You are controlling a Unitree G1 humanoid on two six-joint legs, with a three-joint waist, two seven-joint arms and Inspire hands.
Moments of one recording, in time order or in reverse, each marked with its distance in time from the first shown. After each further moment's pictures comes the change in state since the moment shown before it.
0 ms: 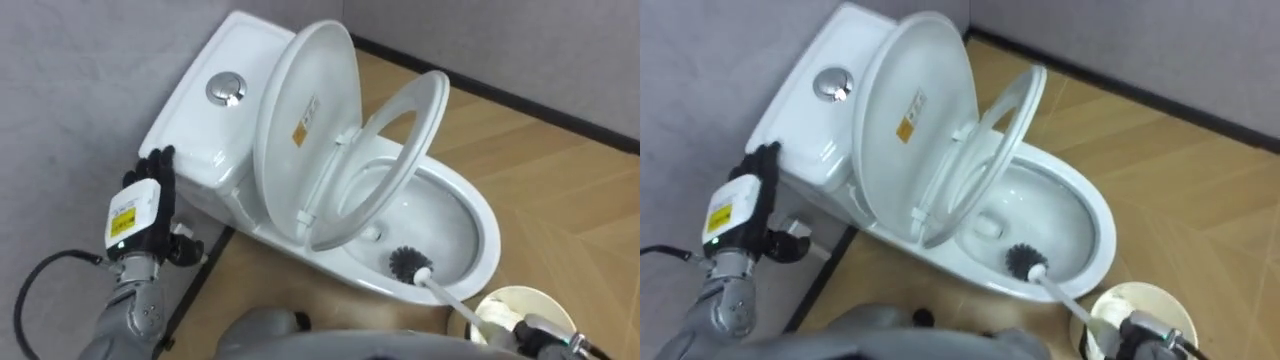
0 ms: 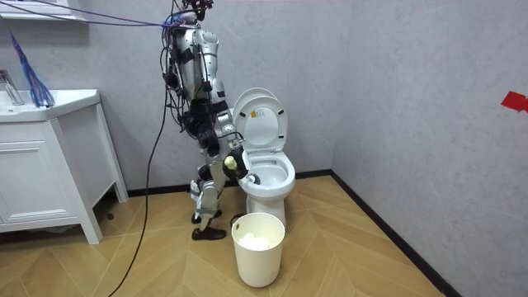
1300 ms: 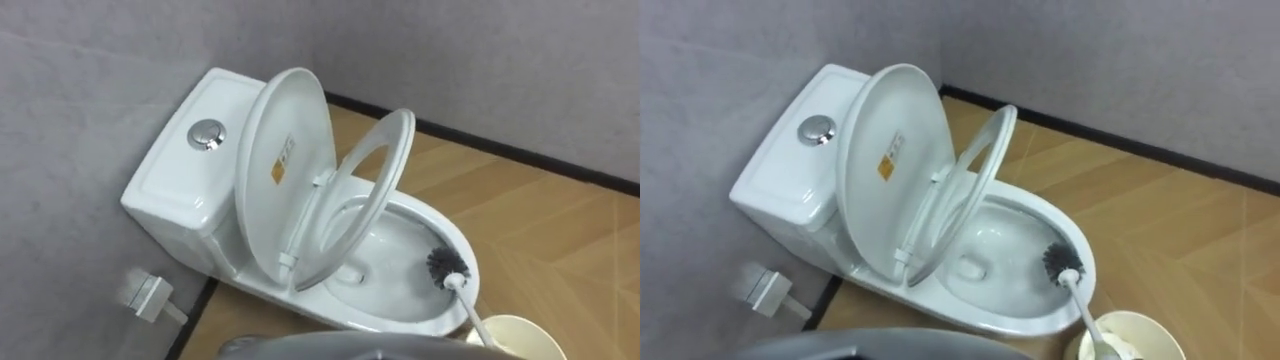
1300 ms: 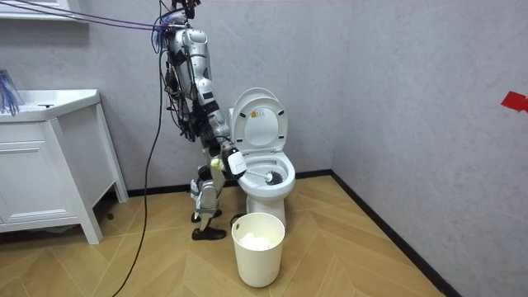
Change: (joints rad) left arm 0.006 -0.104 0.256 0.552 -0.352 0.155 -0.248; right arm 0.059 0.100 -0.307 -0.004 0.218 0.002 -0.040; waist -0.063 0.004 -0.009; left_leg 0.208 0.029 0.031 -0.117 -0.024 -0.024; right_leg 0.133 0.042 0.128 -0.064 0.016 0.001
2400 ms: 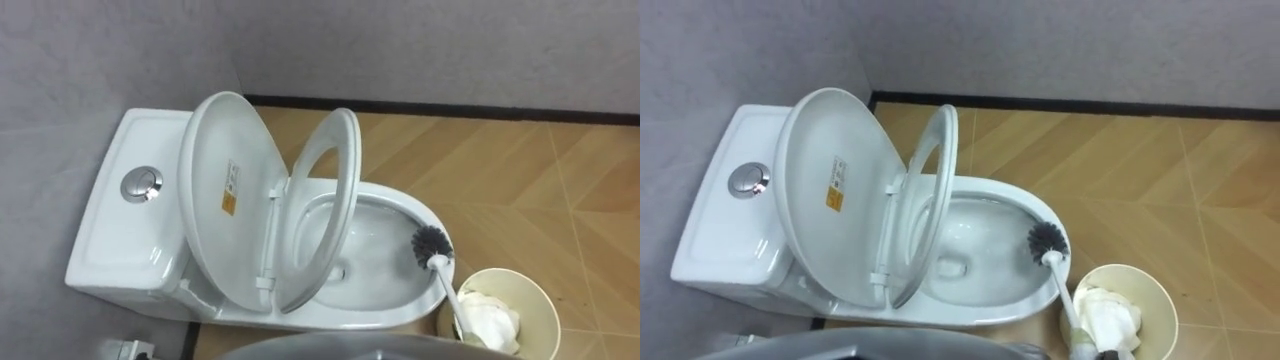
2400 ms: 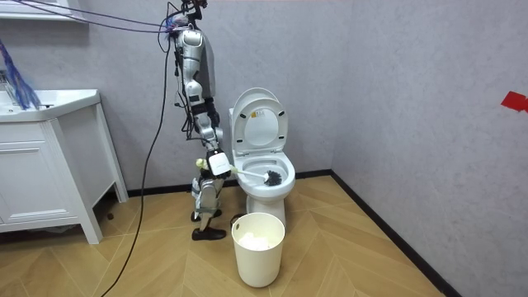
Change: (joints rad) left arm -0.077 -0.034 -0.023 0.068 0.010 0.030 -0.020; right arm 0.018 0.103 0.003 -0.001 0.041 -0.063 -0.200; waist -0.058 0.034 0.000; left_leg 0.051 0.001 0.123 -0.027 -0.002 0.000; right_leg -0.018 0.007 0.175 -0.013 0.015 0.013
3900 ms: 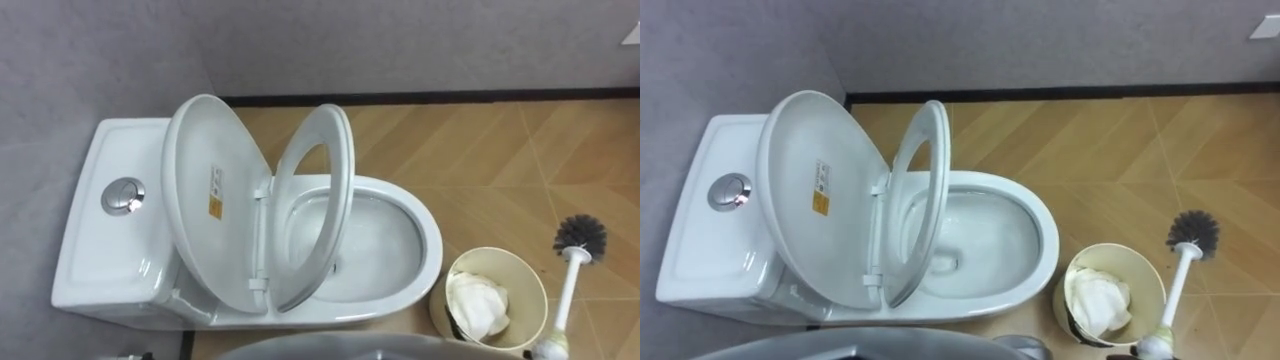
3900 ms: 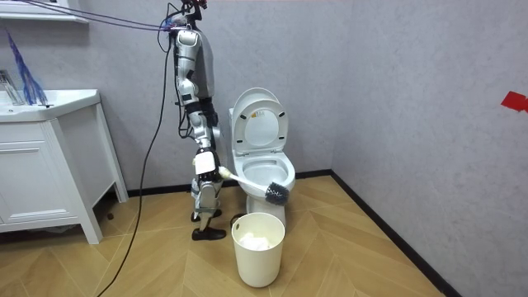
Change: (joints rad) left arm 0.013 0.004 -0.027 0.031 -0.002 -0.052 -0.004; right arm 0.002 -0.016 -0.137 -0.071 0.434 -0.053 -0.253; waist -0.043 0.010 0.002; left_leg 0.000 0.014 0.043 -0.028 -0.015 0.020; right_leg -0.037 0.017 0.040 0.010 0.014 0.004
